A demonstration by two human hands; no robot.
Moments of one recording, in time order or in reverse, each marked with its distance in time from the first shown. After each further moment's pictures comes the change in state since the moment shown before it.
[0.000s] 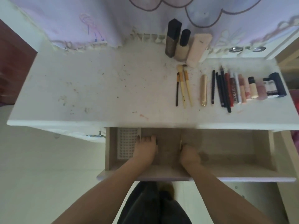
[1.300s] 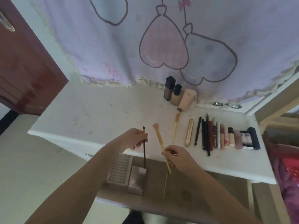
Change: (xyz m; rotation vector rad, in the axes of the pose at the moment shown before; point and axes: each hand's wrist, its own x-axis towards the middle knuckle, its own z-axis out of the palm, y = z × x) left_hand -0.004 -0.018 -0.181 -1.091 -0.075 -0.201; right_hand -0.024 -0.025 -0.159 0.488 -0.140 -0.582
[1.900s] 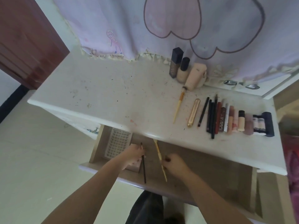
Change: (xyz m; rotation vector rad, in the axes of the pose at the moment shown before) left_hand 0.001 -0.097 0.104 -0.003 0.027 -0.275; right_hand -0.004 0.090 0.056 -0.082 -0.214 0.223
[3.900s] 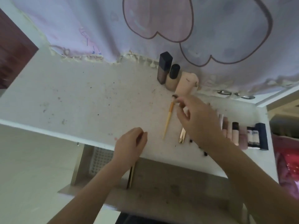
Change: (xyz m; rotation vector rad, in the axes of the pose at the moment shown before) left_hand 0.005 0.081 -0.025 0.213 0.521 0.664; right_hand -0.023 -0.127 -0.168 -0.499 0.775 -0.706
